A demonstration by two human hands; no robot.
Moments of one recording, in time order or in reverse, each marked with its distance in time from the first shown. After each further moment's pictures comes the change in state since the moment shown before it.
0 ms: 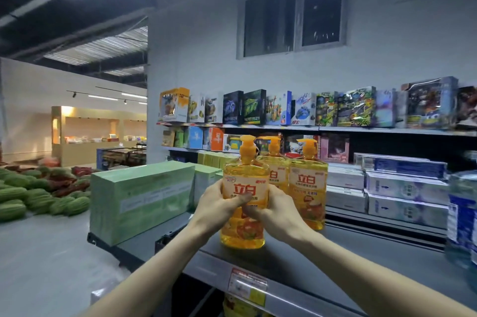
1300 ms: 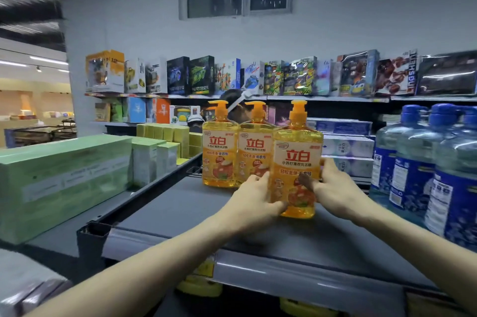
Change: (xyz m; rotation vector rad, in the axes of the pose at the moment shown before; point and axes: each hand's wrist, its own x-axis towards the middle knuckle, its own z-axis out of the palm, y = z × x) left_hand 0.001 -0.005 0.152 0.442 -0.504 0.222; right_hand -0.074 0.071 -0.145 -0.324 0.241 0.437
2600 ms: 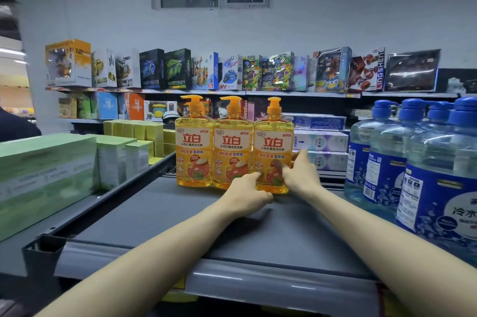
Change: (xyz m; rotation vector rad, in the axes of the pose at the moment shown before) left_hand 0.059 -0.007 0.033 -0.080 -0.050 -0.140; right_hand 0.064 0.021 0.032 0.026 0.246 0.167
